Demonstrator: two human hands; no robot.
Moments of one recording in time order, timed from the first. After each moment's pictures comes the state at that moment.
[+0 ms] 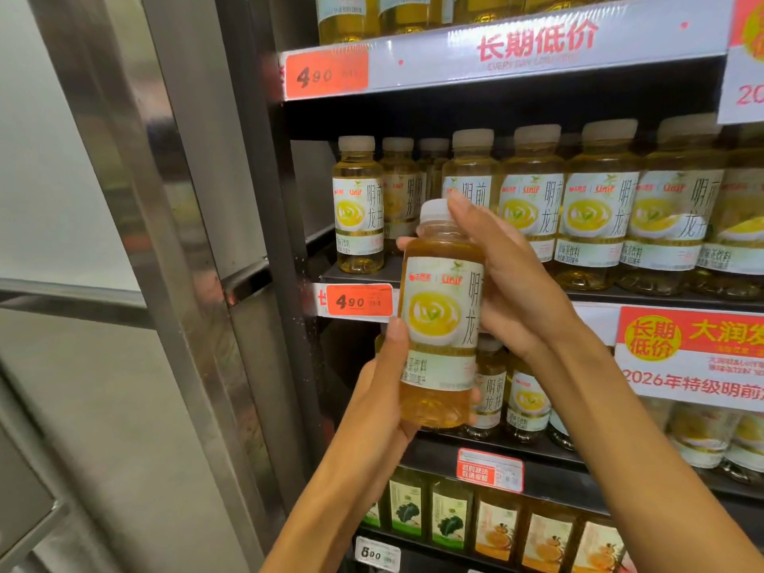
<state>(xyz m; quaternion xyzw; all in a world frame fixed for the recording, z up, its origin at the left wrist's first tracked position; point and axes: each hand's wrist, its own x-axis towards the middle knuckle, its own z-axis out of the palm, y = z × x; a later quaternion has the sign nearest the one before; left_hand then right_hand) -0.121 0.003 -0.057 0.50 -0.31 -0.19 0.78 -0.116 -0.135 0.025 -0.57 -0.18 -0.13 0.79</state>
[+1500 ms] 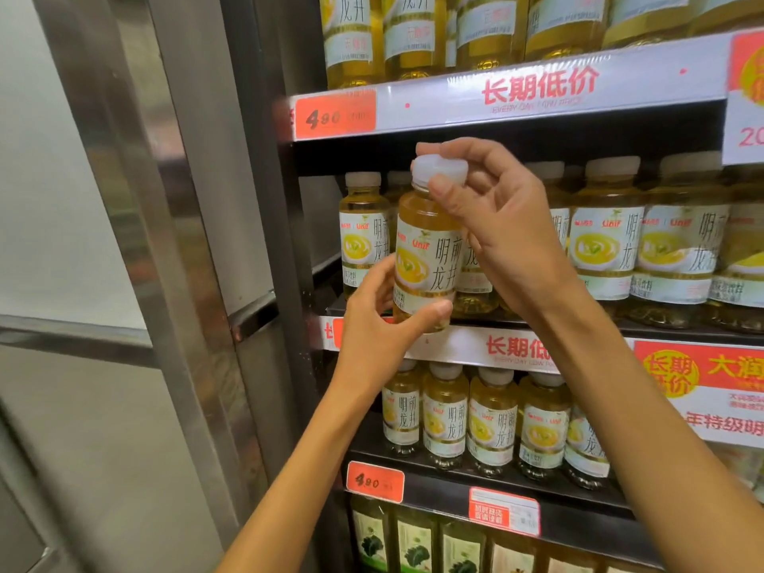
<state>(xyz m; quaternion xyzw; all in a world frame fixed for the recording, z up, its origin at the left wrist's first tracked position) -0.047 -0.009 -0.010 0.65 -0.36 0.14 0.65 -0.100 -0.132 0.076 -0.66 -0.26 -0.34 0.62</state>
